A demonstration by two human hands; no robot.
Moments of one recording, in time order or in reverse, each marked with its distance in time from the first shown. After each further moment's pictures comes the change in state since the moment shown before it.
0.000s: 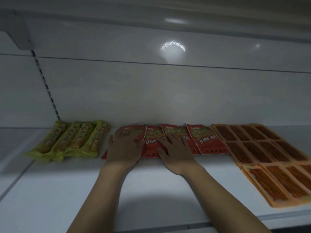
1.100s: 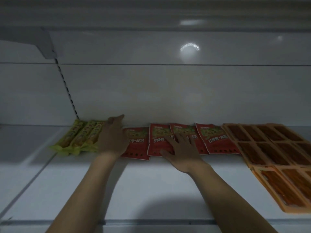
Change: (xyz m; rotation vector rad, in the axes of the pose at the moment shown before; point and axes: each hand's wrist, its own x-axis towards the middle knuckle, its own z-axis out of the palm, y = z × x) left_hand -0.003 -0.020 -0.043 -0.080 0.242 -0.148; right_hand 0.001 0.004 -0.002 -0.035 -0.066 -0.027
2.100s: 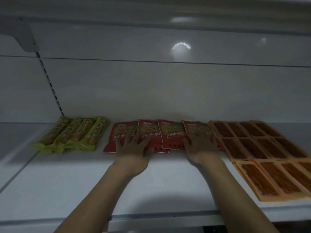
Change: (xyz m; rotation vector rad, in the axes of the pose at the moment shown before) left_hand -0.048 0.040 0.062 0.340 -0.416 0.270; right_hand -0.030 0.060 -0.033 -0.127 0.070 0.365
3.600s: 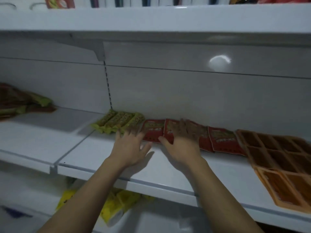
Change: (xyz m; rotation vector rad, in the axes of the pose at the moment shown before) left_hand -0.098 -0.043 -0.045 0.130 0.188 -0.178; right_hand -0.067 -0.104 -0.011 0.156 0.293 -0.457
